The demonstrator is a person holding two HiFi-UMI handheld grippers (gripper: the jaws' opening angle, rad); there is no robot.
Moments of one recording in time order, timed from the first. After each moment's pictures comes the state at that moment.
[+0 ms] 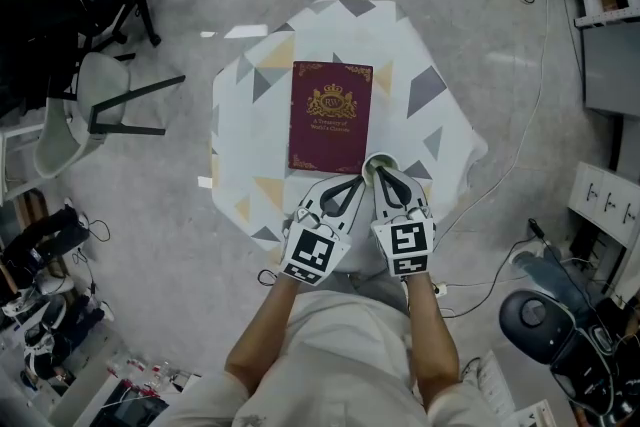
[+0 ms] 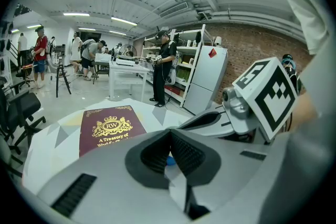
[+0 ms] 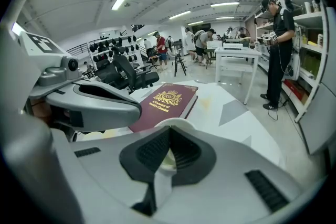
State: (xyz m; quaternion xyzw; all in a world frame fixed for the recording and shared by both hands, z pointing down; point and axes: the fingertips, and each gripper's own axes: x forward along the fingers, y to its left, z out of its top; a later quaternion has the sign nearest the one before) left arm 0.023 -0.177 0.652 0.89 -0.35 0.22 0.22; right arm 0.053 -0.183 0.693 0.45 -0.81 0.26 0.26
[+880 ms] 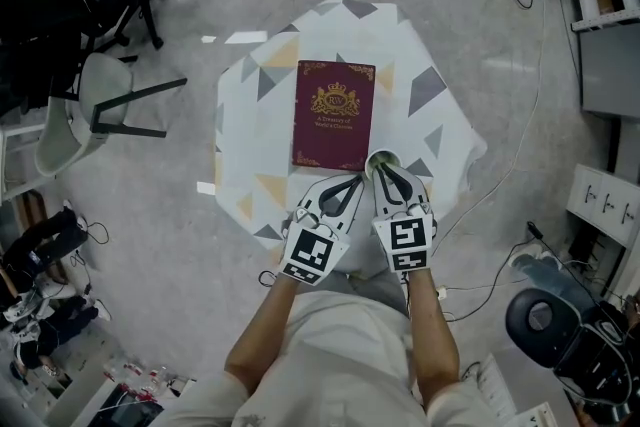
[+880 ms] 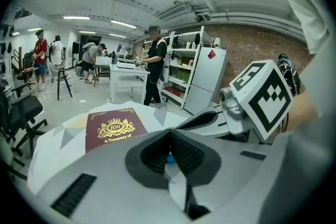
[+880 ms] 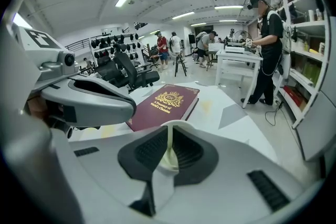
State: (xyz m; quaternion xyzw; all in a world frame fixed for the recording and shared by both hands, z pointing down) left arm 0.014 -0.170 0.642 0.89 -0.35 0.21 0.21; right arm 0.050 -0.181 0.688 0.45 -0.82 0.24 0.28
